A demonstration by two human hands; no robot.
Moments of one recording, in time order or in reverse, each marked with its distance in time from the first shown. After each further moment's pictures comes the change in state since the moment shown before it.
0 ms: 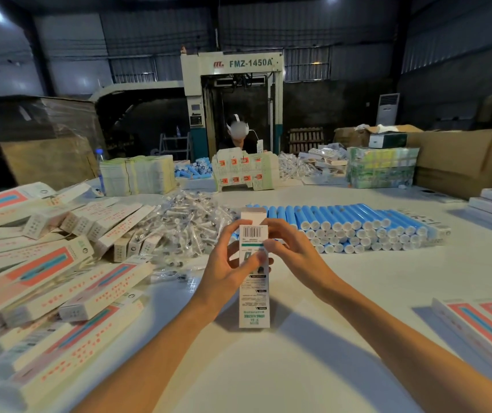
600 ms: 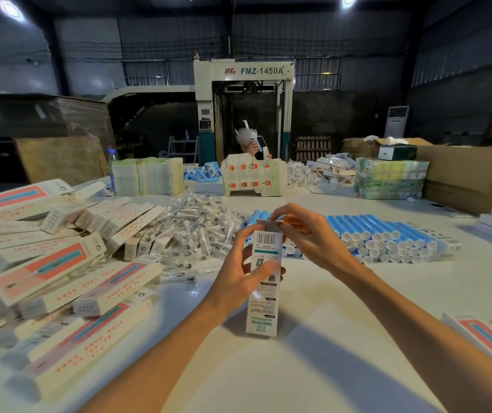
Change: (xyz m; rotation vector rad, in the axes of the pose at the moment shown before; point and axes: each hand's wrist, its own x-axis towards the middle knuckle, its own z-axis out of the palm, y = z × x) left_hand -0.002 0.004 0.000 0.009 -0.078 0.034; right_hand 0.034 -0.024 -0.026 -0.260 -0.051 -0.212
